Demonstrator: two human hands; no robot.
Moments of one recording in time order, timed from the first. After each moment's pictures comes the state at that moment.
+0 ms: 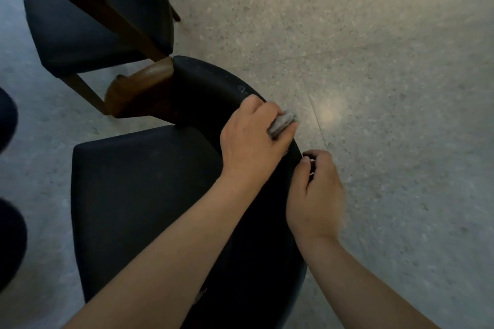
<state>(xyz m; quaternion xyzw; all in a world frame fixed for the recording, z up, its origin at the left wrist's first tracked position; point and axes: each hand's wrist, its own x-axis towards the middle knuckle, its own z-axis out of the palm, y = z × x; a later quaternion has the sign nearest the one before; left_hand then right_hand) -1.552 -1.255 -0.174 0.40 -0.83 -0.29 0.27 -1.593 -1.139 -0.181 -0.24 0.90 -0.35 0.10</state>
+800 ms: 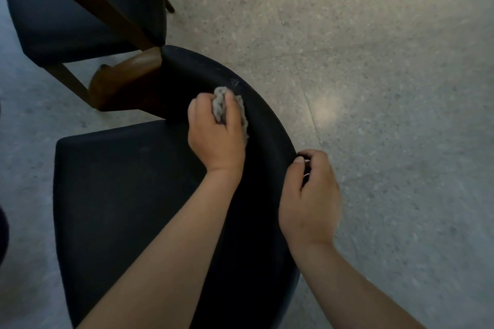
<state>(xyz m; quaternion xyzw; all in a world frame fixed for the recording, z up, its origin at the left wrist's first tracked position) -1.553 -1.271 -0.216 0.60 -0.60 -0.34 0.41 -1.592 -1.139 -0.183 -0.25 0.90 -0.35 0.09</state>
